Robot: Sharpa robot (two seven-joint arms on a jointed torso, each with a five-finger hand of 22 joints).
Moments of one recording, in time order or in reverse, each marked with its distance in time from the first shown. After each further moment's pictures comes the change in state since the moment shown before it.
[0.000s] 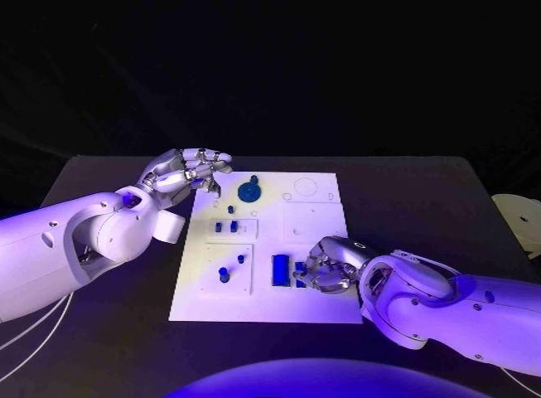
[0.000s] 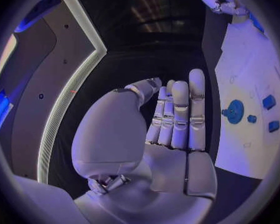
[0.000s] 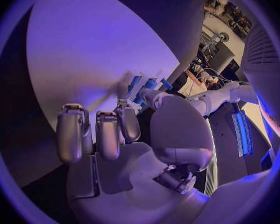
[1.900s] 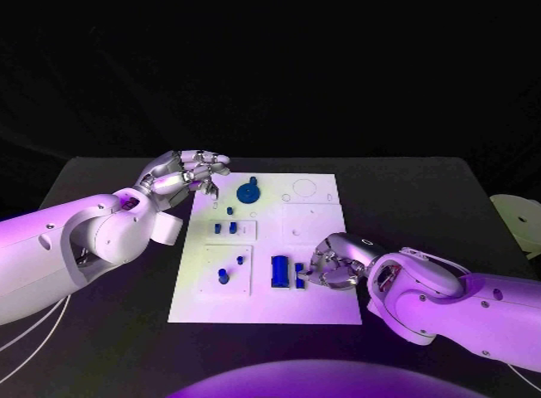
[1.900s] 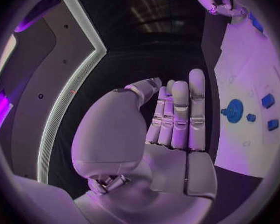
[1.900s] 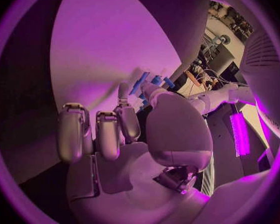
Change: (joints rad) left arm 0.000 -0.001 0.000 -0.003 -0.001 0.003 -0.004; left_hand 0.000 0.000 0.000 0.000 0.000 0.000 0.000 0.000 0.000 0.000 0.000 0.000 0.000 0.000 0.000 0.000 0.000 0.000 0.000 0.000 0.000 0.000; right arm 0.005 -0.039 0.001 -0.017 -0.001 -0.019 0.072; right_hand 0.035 0.023 -0.227 0.008 0.007 0.006 -0.004 -0.009 -0.002 0.000 0.000 -0.038 -0.001 0.000 0.000 -0.002 0.000 0.000 0.000 -0.007 -0.029 0.000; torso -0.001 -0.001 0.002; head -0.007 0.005
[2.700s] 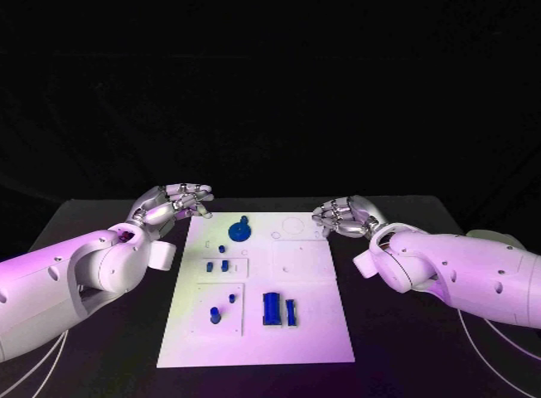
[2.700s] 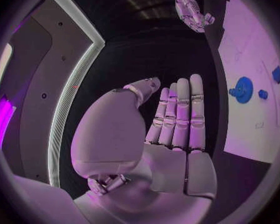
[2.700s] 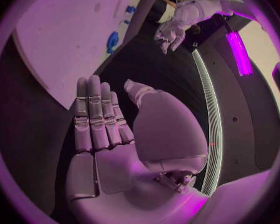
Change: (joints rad) left arm -0.010 0.081 -0.010 -0.165 0.067 -0.078 0.045; left_hand -0.018 -0.007 0.000 0.014 0.000 -0.038 0.037 -0.020 -0.005 -0.073 0.043 -0.065 -0.024 -0.255 0.060 -0.245 -0.125 0.000 -0.203 0.050 -0.191 -0.093; right arm 0.135 0.150 0.007 -0.497 1.007 -0.052 0.692; right_hand 0.302 0.021 0.142 -0.105 -0.035 -0.235 0.159 -0.175 -0.103 -0.483 0.160 -0.961 -0.756 -0.477 0.167 -0.928 -0.865 0.117 -0.547 0.146 -1.153 -0.338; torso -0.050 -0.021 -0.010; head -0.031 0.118
